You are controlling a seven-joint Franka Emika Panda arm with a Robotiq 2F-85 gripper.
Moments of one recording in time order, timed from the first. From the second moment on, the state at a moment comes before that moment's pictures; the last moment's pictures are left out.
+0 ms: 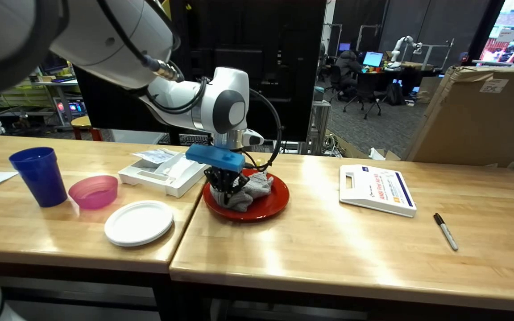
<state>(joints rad) 0.01 -0.10 0.01 -2.26 0.03 2.08 0.01</state>
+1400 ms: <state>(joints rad) -0.02 -0.25 -0.01 -2.32 0.00 2.08 0.02</state>
